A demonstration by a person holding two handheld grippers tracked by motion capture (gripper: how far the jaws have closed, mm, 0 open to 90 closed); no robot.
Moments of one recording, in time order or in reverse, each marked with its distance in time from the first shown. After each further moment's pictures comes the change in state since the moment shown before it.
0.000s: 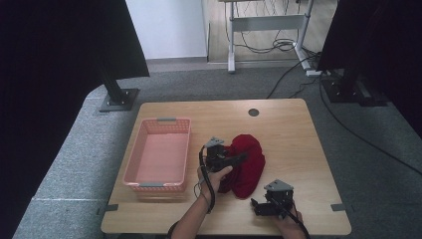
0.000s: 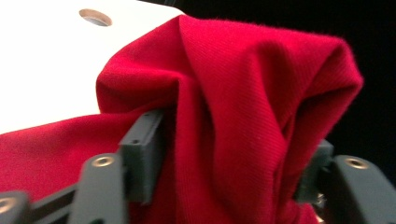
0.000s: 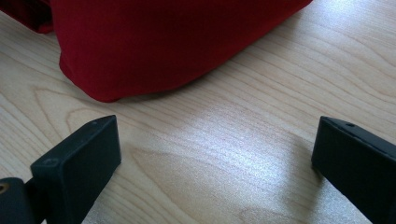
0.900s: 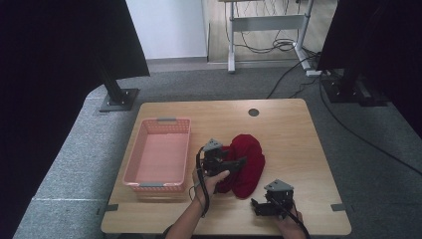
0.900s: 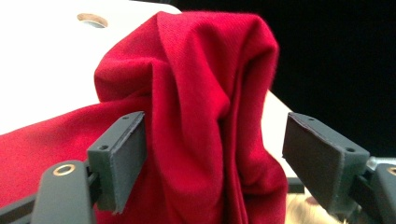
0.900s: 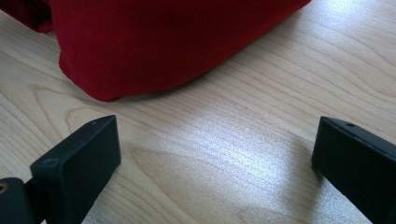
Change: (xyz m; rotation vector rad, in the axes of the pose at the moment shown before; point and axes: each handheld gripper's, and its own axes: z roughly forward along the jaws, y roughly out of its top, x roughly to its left) left arm -0.008 -0.004 -0.024 0.009 0.007 0.066; right arm 0.000 0.000 0.000 0.000 0.001 0.000
